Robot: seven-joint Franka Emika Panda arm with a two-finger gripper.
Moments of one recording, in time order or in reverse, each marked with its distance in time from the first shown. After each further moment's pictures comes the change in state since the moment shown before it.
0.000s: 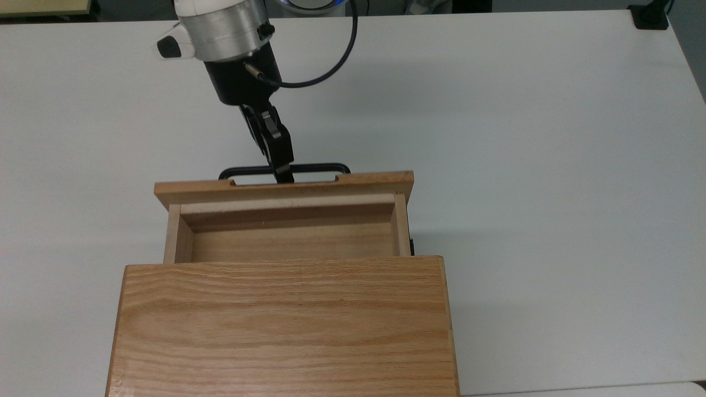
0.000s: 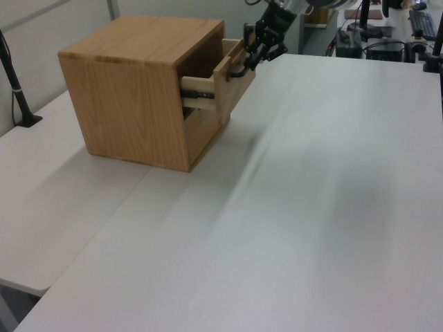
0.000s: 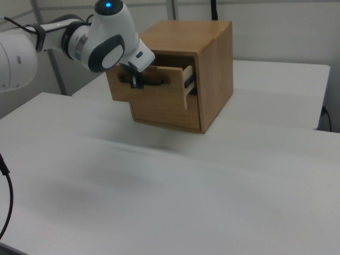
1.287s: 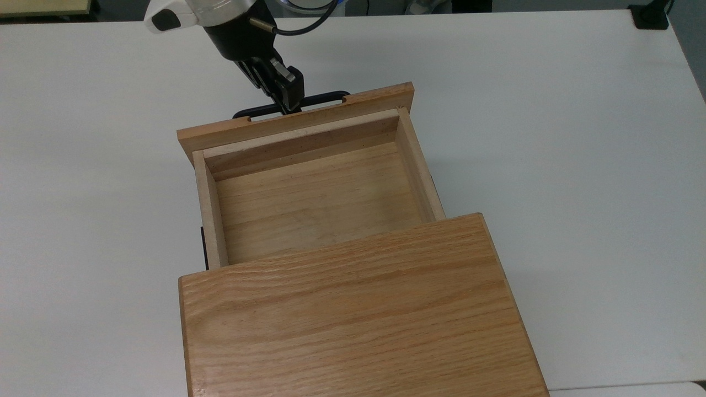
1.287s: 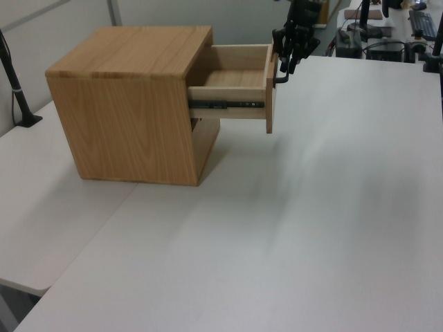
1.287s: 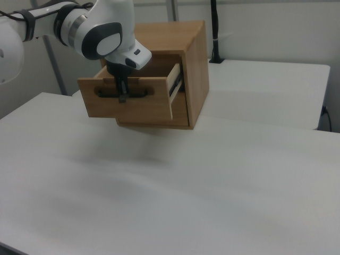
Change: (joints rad) arm -0.037 -0.086 -0.008 -0.004 -0.002 -0.400 -0.250
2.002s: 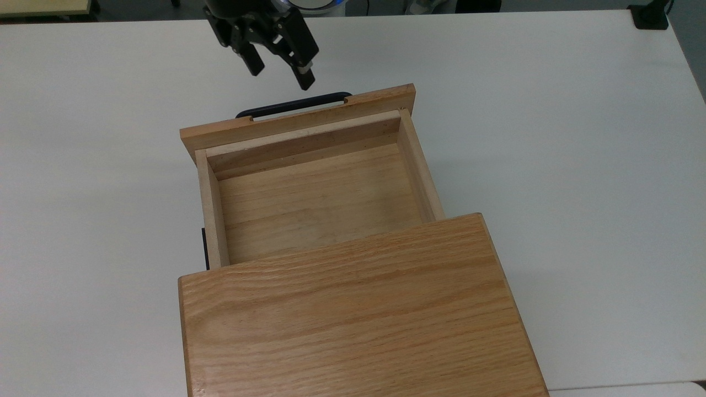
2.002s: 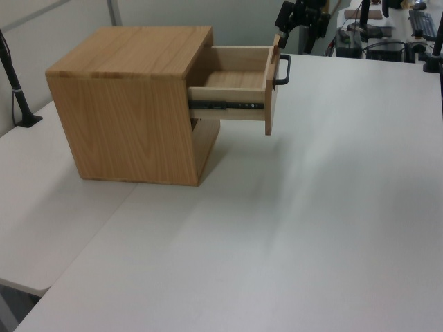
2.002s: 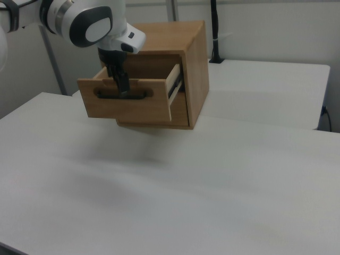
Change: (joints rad) arm -0.020 -0.073 0.013 0.004 -0.026 -0.030 -0.164
